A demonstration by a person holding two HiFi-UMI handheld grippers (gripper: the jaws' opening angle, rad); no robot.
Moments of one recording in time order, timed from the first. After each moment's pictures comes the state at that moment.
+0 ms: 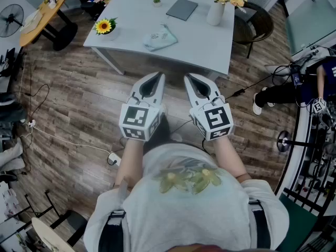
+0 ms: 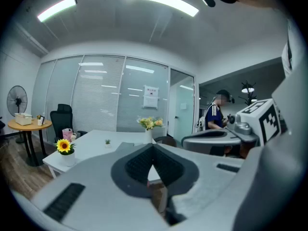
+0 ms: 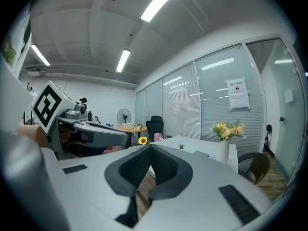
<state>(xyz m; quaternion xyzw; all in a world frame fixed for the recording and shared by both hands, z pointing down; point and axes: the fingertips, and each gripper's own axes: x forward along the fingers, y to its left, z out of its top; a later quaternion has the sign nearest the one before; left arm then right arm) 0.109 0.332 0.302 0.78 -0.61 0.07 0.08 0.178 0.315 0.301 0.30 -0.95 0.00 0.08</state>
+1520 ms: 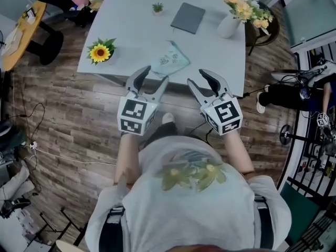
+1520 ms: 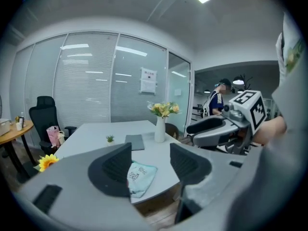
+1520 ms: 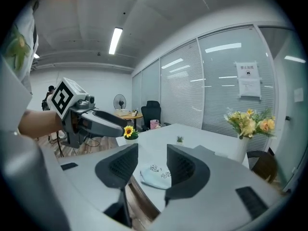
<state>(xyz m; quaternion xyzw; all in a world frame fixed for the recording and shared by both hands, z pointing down) -0.040 0.147 0.351 0.83 -0.53 0.16 0.11 0.060 0.135 0.350 0.30 -0.94 0.03 0.17</state>
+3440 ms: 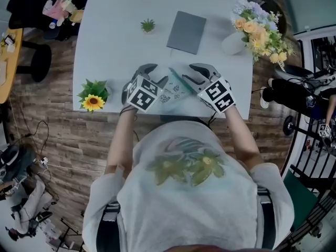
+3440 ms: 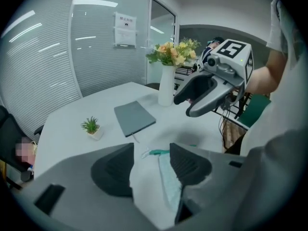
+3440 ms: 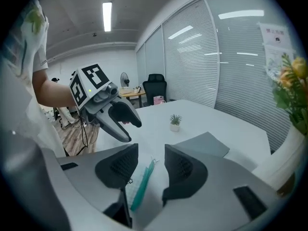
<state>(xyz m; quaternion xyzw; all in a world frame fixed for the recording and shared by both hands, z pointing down) -0.068 -0.071 0.507 0.84 -0.34 0.39 0.17 0.006 -0.080 0.467 0.21 -0.93 0.08 0.31</state>
